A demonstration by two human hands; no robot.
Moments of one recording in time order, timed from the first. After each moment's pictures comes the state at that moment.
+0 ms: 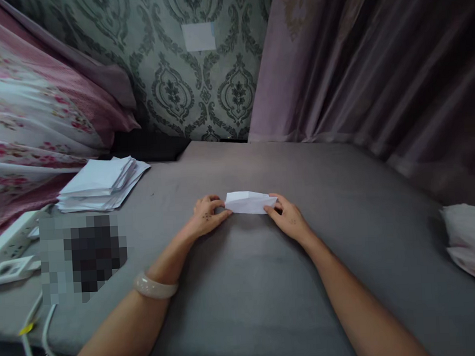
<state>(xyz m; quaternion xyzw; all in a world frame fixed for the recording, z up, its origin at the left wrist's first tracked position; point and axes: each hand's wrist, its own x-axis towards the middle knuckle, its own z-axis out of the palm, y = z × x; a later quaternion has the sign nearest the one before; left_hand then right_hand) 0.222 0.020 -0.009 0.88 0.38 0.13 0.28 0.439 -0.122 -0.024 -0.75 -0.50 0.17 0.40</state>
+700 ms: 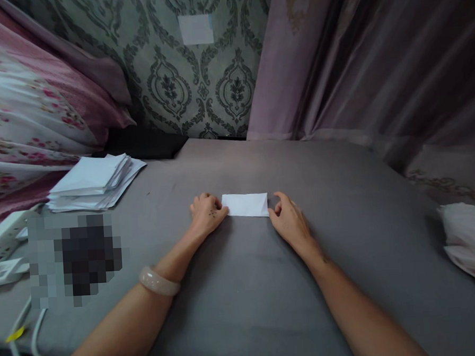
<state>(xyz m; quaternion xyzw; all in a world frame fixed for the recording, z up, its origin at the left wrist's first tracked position) 0.239 0.012 -0.010 0.84 0.49 0.15 0.20 0.429 -0.129 -0.021 -0.82 -0.49 0.02 0.30</state>
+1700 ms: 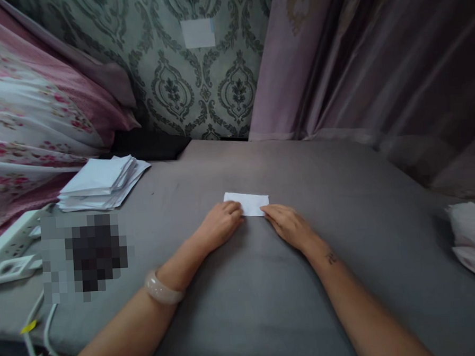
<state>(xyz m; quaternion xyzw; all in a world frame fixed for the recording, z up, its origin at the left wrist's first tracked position) 0.235 -0.007 -0.010 0.98 0.13 0.10 0.07 0.438 -0.140 -0.025 -0.66 -0.72 0.00 0.23</state>
